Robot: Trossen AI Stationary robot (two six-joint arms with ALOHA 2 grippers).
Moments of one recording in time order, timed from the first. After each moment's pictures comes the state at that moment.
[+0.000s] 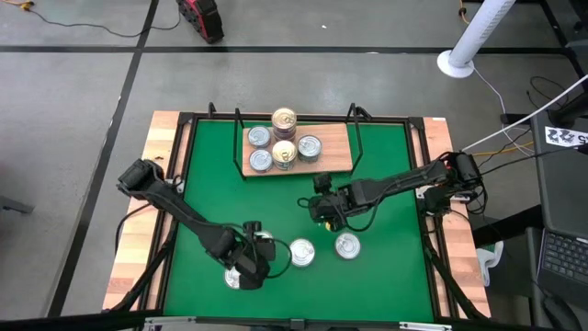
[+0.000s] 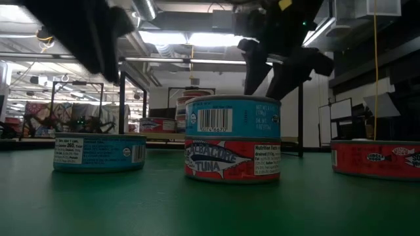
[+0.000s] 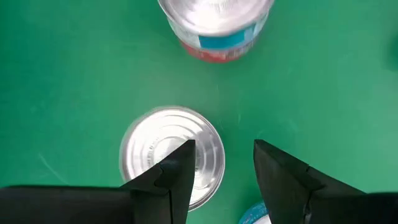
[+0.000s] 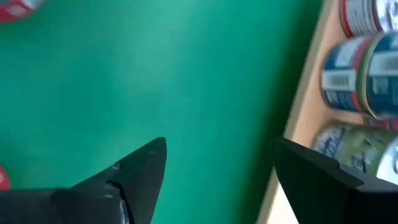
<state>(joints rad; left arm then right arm) -0.58 1.79 1.32 -0.80 -0.32 -0.60 0.20 1.75 1.31 -0.76 0.38 -0.34</state>
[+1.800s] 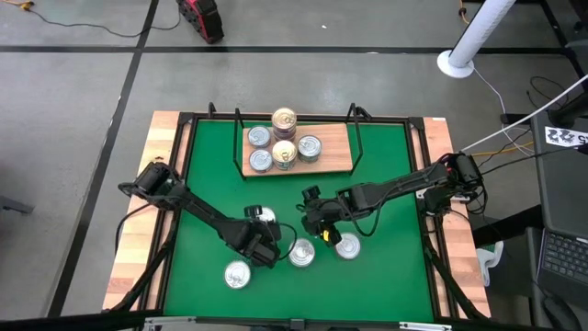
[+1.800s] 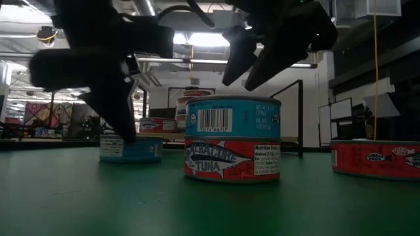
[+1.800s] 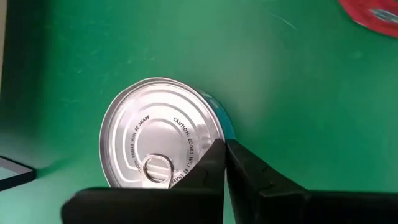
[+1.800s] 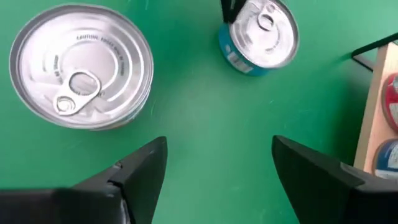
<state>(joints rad) -0.46 1.91 1.25 -0.83 -0.47 -0.65 0.24 1.75 1.31 -0.54 0.12 -0.35</state>
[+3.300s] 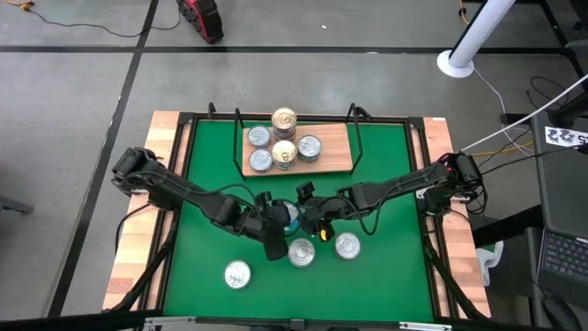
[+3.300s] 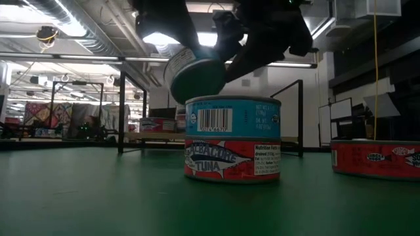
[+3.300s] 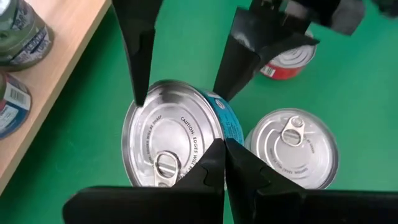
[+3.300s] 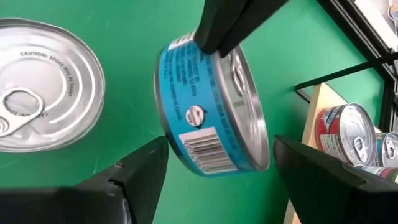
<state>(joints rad) -0.38 1.67 1.31 -0.58 -0.46 -0.60 0.24 1.75 1.31 -0.42 0.22 -0.51</state>
